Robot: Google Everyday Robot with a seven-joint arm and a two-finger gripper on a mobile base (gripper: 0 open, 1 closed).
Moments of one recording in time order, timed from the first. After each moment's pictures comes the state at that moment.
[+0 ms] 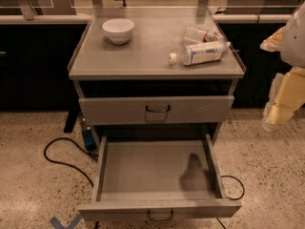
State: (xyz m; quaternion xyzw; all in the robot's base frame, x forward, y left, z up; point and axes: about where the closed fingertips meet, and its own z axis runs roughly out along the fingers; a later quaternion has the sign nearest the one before) arm 0.438 -0.216 0.977 -0.60 0.78 -0.03 0.16
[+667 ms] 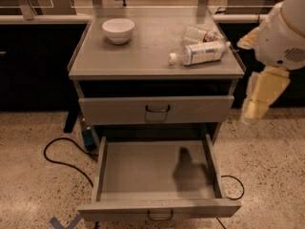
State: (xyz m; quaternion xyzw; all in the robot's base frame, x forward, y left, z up) arm 0.464 -0.192 0.964 -0.64 0.75 -0.03 0.18
